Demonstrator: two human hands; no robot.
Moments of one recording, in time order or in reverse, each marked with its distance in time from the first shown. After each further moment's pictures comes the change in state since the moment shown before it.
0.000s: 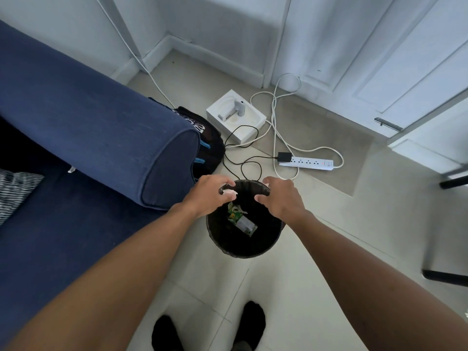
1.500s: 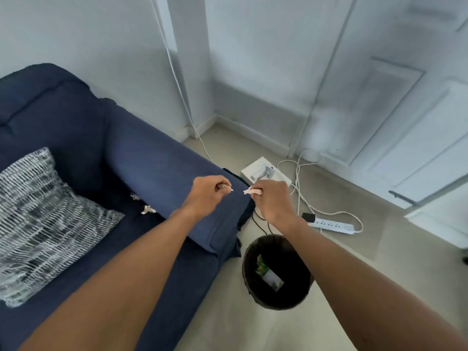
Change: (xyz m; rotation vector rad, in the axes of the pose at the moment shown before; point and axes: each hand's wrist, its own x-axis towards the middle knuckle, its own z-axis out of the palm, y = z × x) left_hand -0.089 0.004 -0.200 -0.092 0.493 0.154; right_hand -0.046 -0.206 -0.059 0.011 0.327 -0.488
